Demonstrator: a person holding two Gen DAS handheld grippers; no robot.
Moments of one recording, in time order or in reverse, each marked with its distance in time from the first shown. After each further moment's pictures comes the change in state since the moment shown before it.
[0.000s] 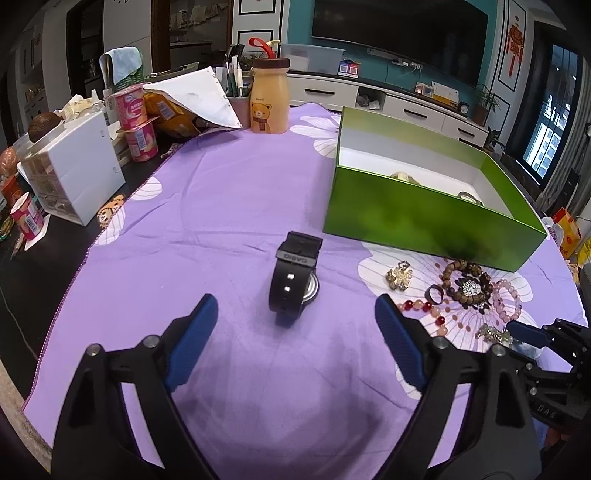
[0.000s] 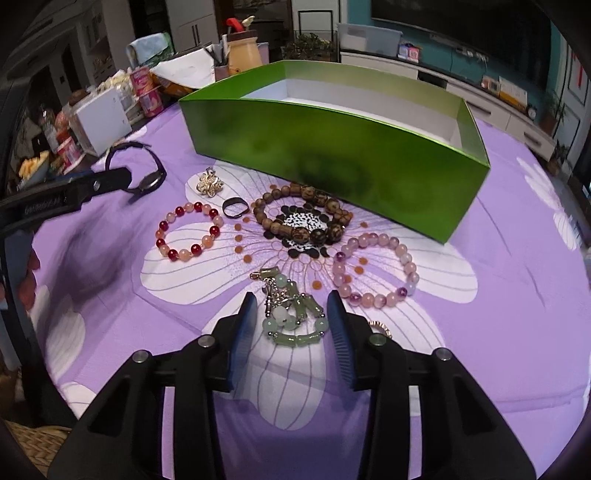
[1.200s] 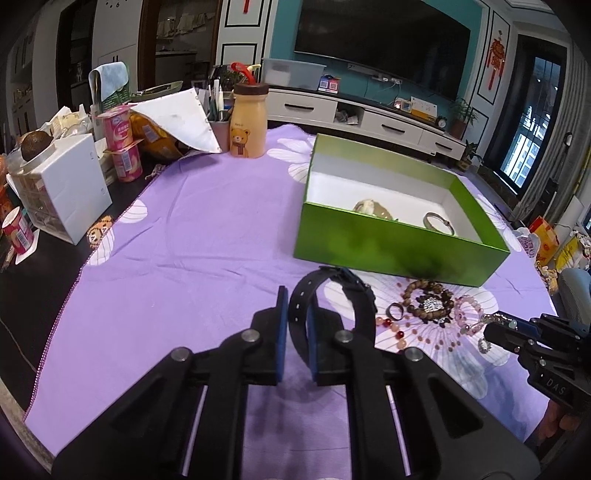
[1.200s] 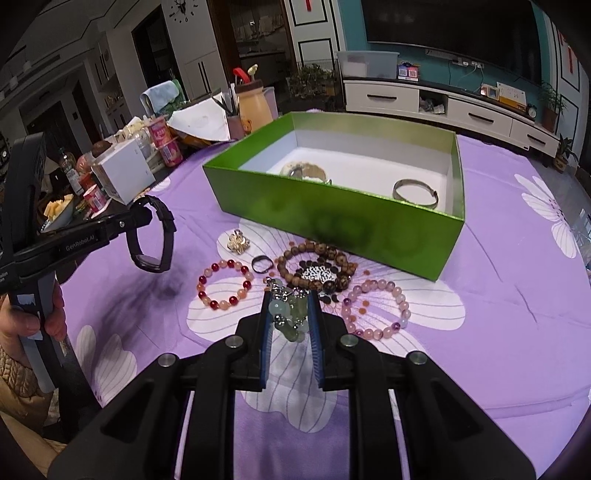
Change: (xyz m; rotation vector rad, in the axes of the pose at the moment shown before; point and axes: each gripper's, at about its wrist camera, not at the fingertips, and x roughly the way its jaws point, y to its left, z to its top) left arm -0.030 -0.007 0.013 0.002 -0.060 -0.098; right arm -0.043 -0.010 0.020 0.092 -0.131 0.109
